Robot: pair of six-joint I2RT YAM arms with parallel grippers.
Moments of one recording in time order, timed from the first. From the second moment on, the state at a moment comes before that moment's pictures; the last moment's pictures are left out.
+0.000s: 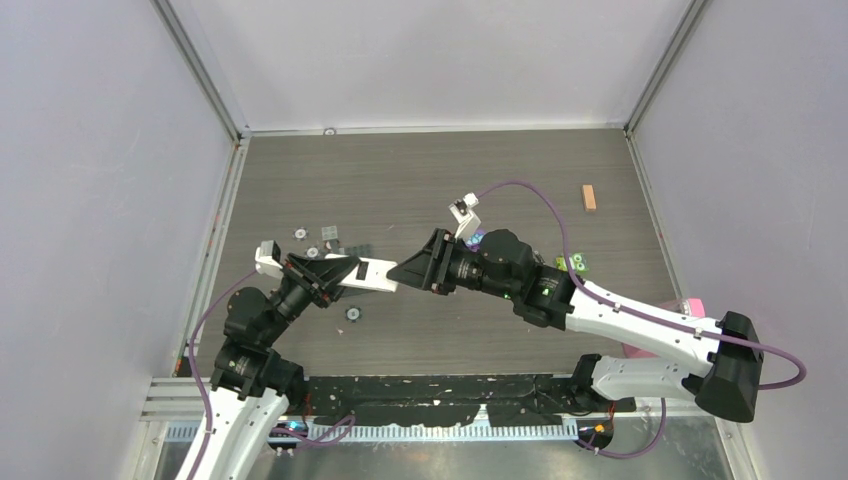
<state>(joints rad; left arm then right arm) -0.29 0.25 0.38 -0.13 0.35 -1.62 1.05 1.13 0.89 0.09 -0.11 1.10</state>
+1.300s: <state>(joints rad) -0.29 0.24 0.38 -0.13 0.35 -1.56 1.05 1.09 0.70 0.38 -0.06 1.30</state>
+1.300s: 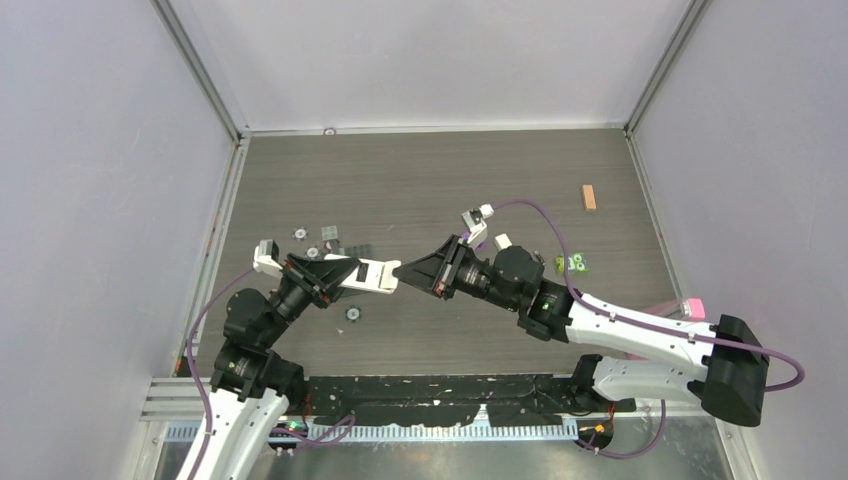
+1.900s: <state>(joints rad) -0.29 0.24 0.38 -0.06 0.36 -1.54 1.05 1.11 0.66 0.56 -0.07 1.38</state>
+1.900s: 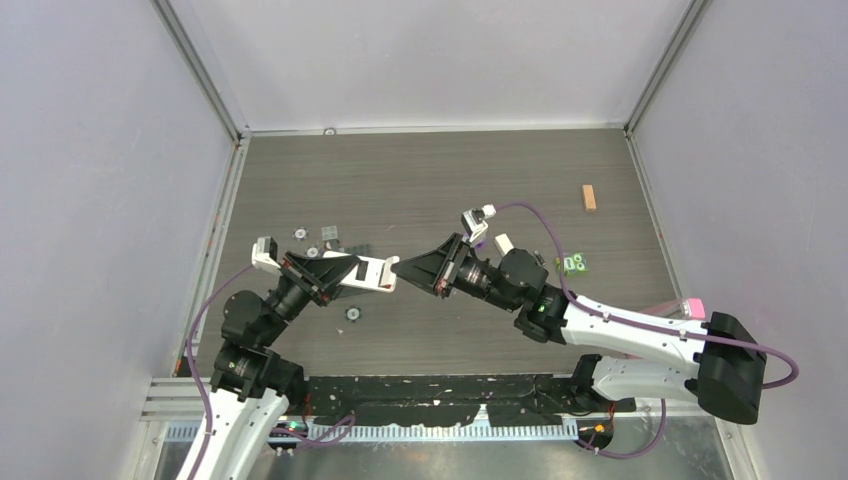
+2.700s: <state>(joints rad) -0.29 0.24 0.38 -0.06 0.36 -1.55 1.05 1.18 0.66 0.70 -0.10 1.40</state>
